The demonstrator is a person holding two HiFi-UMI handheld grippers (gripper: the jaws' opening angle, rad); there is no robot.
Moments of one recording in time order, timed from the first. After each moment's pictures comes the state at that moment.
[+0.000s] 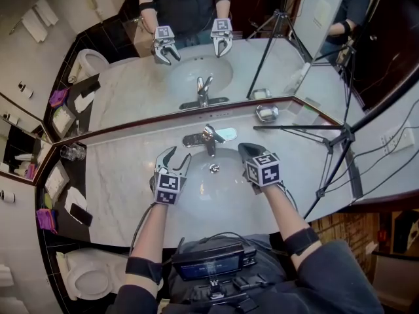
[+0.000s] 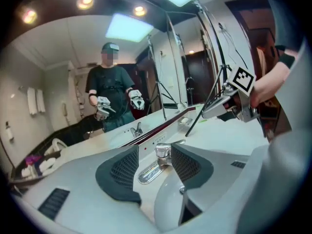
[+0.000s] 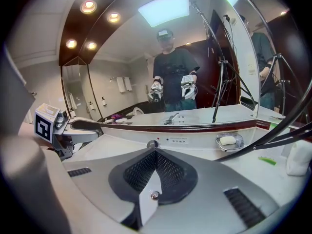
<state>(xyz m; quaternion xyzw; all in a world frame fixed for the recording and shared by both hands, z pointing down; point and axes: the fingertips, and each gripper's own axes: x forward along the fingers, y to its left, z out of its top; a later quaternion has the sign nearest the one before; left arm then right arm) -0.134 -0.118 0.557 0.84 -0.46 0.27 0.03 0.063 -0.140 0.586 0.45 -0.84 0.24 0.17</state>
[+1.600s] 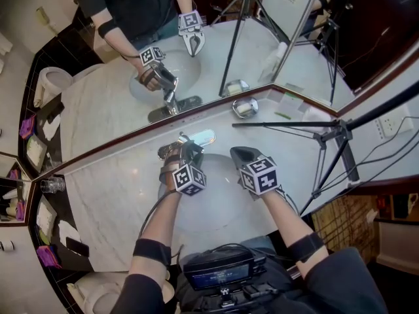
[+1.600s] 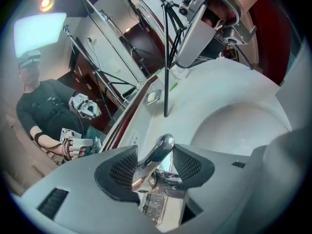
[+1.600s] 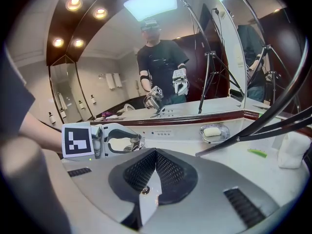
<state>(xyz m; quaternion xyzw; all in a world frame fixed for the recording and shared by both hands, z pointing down) 0.007 -0.197 0.690 0.84 -0.26 0.45 -0.17 0.109 -0.156 0.617 0.48 -0.81 0.27 0.19</state>
